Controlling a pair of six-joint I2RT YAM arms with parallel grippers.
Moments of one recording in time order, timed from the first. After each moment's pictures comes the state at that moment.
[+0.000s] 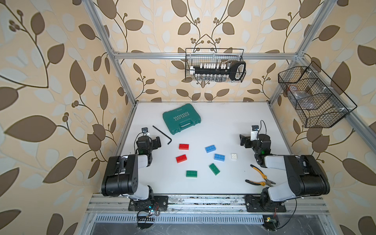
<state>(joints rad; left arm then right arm) 0.06 1.43 0.38 0.51 -0.08 -0.09 -0.01 1.47 0.39 0.65 -0.02 -0.01</state>
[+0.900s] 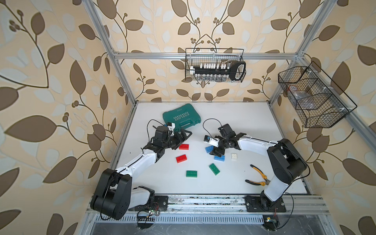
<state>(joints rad) -0.35 1.27 0.63 0.10 0.52 -0.97 0.53 1.74 0.98 -0.30 -0.29 -0.70</state>
